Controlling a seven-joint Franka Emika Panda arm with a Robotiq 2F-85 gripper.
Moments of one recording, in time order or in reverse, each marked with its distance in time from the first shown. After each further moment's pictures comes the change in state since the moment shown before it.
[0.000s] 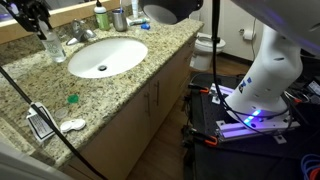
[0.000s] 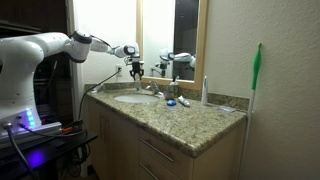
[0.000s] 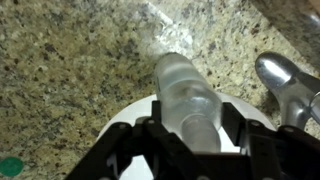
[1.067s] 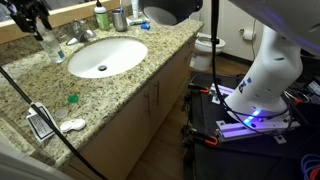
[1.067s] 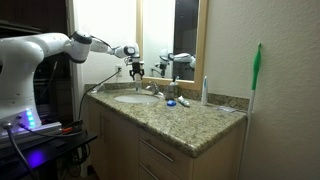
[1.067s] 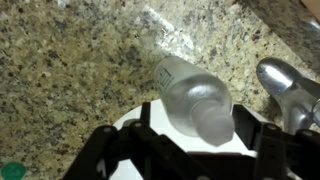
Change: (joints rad) arm 0.001 0.006 -0.006 0.001 0.025 0.016 0.000
